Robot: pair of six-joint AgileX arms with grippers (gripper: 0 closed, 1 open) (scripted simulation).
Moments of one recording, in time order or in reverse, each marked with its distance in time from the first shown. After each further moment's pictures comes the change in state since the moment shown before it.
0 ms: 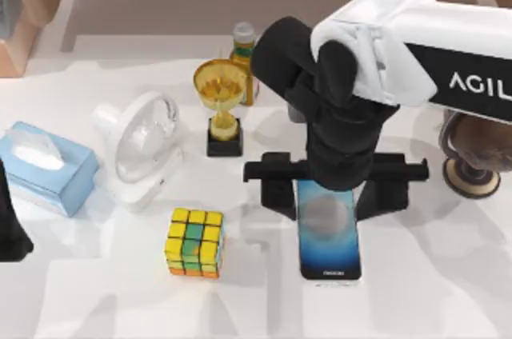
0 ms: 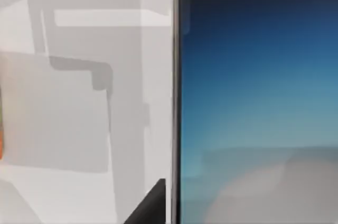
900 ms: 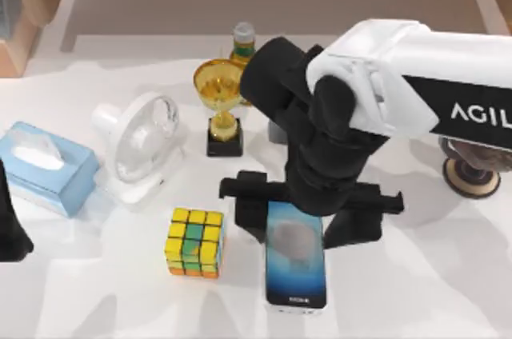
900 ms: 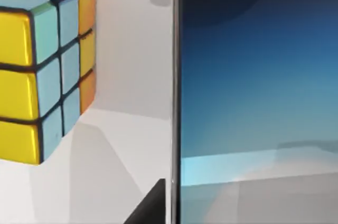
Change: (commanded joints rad) left arm 0.000 0.000 0.000 0.000 0.000 0.000; right arm 0.055 -0.043 -0.097 0.138 -0.135 0.072
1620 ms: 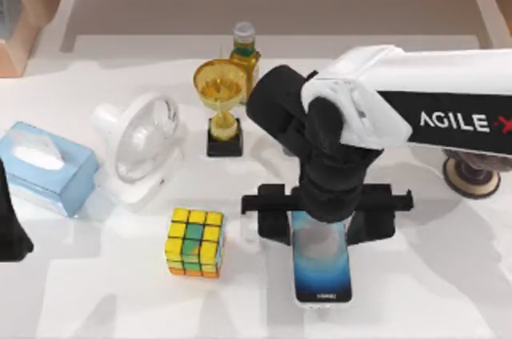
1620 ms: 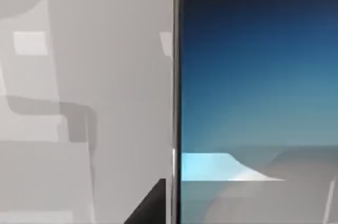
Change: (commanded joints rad) left arm 0.000 0.000 0.000 0.000 0.000 0.000; right arm -0.048 0.110 -0.037 0.058 0.147 -0.072
